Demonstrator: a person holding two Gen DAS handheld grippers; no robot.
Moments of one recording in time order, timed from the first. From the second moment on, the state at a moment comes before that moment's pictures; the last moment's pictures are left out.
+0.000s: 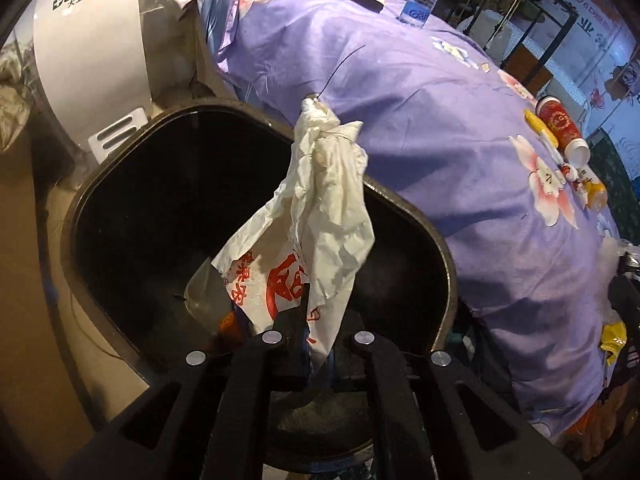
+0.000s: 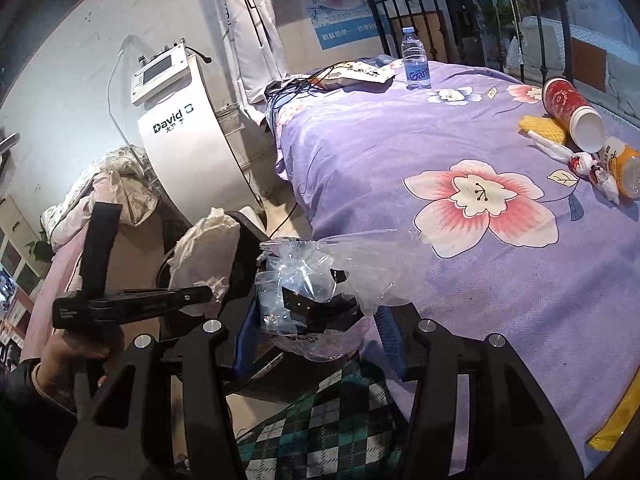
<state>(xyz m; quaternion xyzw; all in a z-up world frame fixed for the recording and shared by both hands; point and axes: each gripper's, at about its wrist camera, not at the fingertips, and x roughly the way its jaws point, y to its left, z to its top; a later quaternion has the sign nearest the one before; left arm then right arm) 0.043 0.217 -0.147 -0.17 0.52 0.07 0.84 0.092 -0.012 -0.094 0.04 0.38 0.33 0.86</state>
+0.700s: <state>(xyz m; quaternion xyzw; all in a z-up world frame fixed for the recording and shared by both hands) 0.032 0.256 -0.094 -0.14 0.42 0.19 0.88 0.084 0.053 -0.116 0.00 0.41 0.41 0.81</state>
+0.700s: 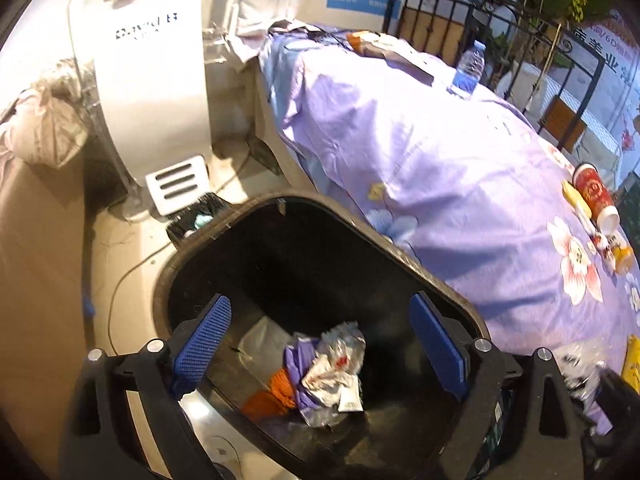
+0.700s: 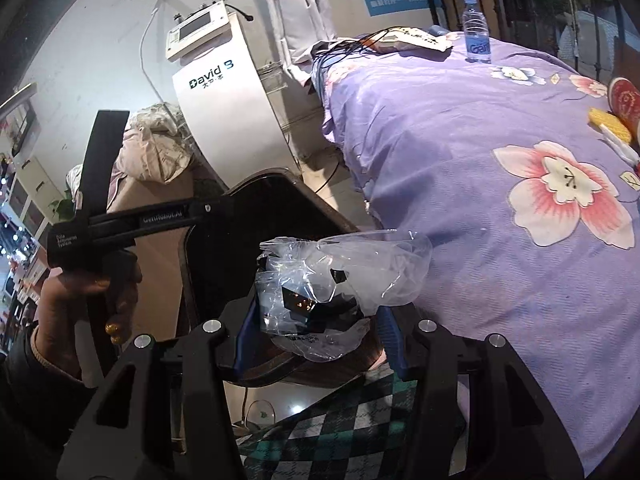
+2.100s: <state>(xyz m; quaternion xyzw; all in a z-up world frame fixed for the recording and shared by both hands) 0.077 0.221 -0.083 -0.09 0.41 0.14 0.90 0.104 0.062 -0.112 -0.01 0.41 0.43 0.80</state>
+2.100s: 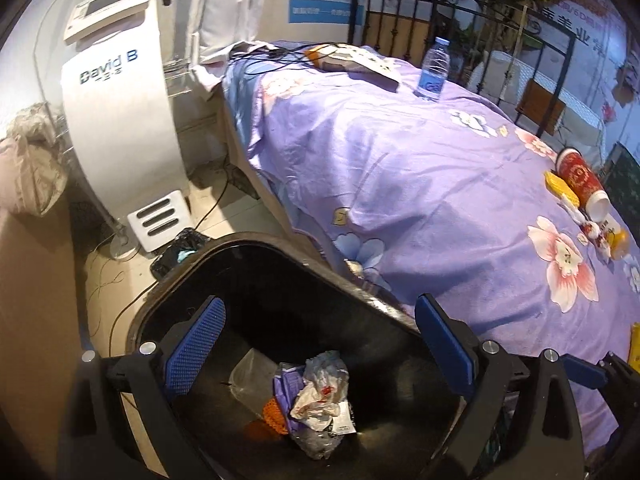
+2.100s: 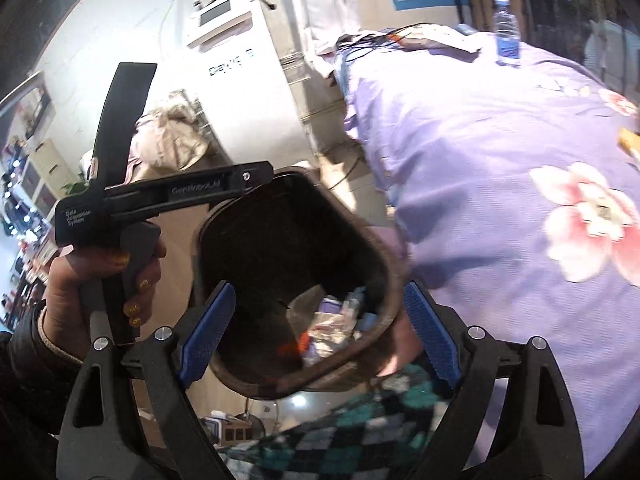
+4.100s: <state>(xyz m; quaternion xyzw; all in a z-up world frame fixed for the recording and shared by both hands) 0.436 -0.119 -0.050 0.00 0.55 -0.16 0.82 0.381 -0.293 -0.107 0.17 0.53 0.11 0.82</state>
